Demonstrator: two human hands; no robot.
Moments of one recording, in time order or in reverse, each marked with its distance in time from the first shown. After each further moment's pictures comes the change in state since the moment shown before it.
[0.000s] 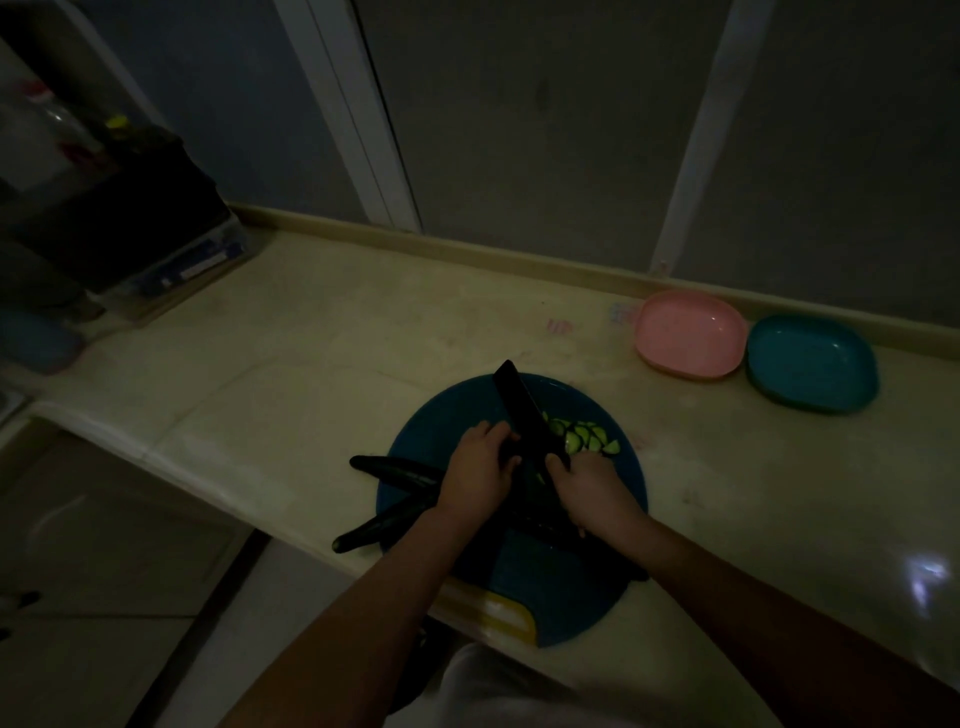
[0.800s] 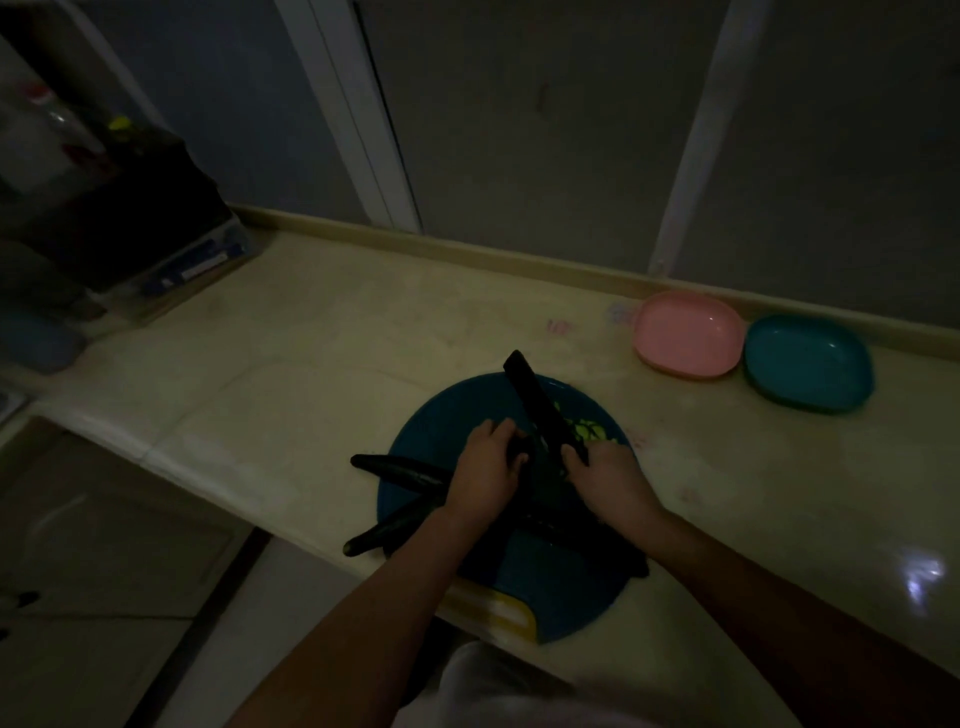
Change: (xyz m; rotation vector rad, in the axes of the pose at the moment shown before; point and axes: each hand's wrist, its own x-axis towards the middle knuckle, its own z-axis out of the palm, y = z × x) left_hand -0.001 0.008 0.003 -0.060 -0.014 -0.026; right_hand -0.001 0.004 -0.016 -0.162 0.124 -0.066
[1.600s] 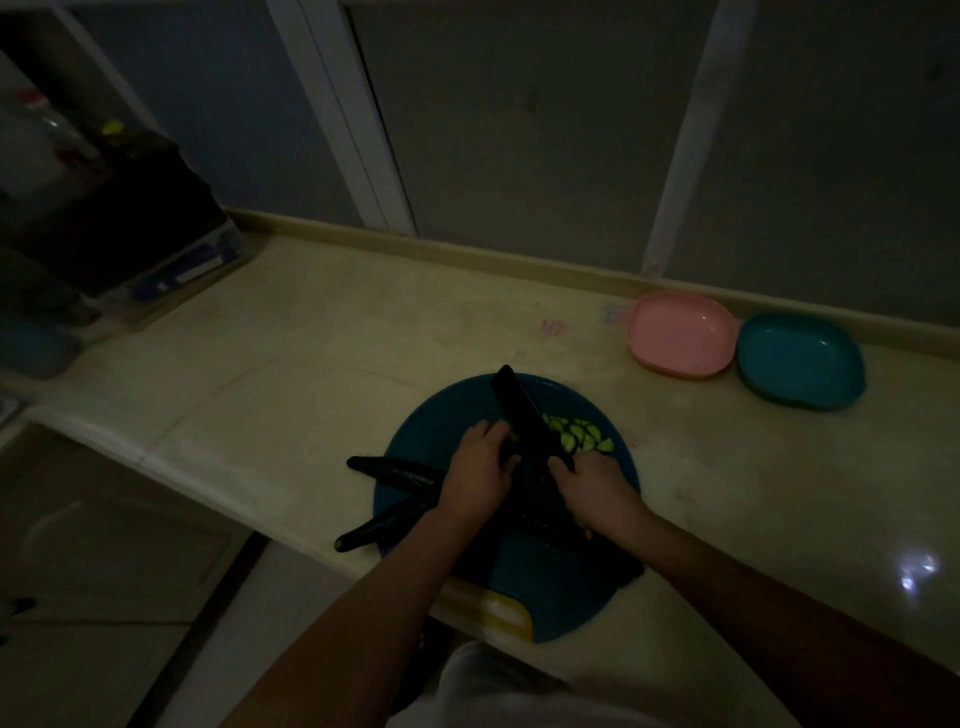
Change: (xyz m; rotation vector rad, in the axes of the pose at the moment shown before) left_hand -0.001 -0.003 0.001 0.037 0.026 0.034; right_hand -0.008 0.000 0.005 0.150 -0.119 0.042
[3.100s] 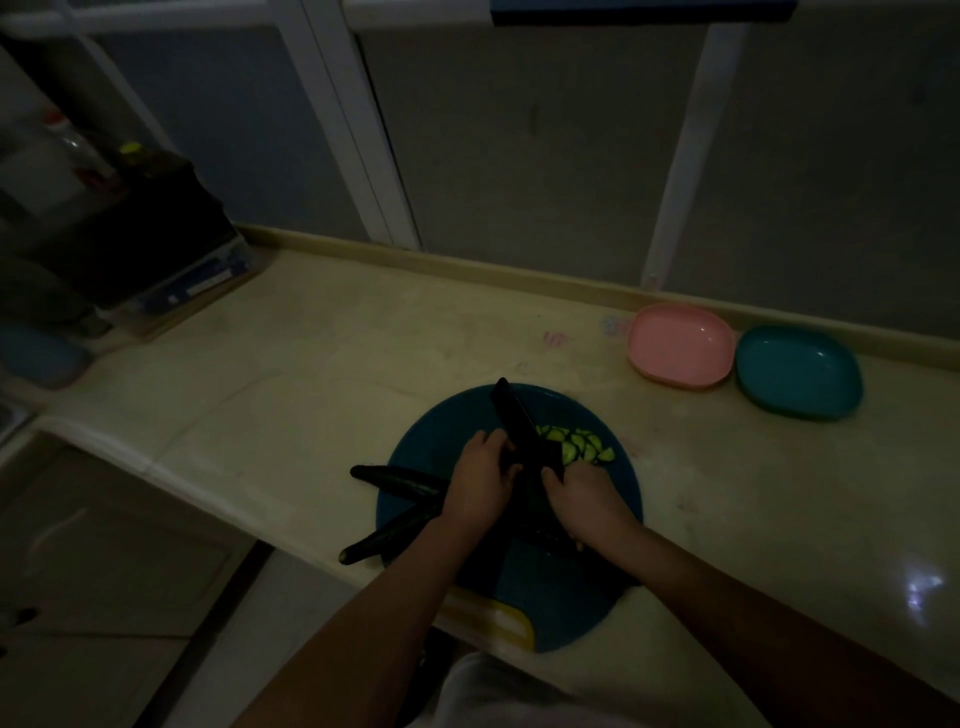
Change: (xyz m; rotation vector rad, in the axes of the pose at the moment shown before) left_hand 0.001 0.002 0.001 -0.024 -0.001 -0.067; right_hand -0.002 -0.008 0.010 -0.069 0.027 -0.001
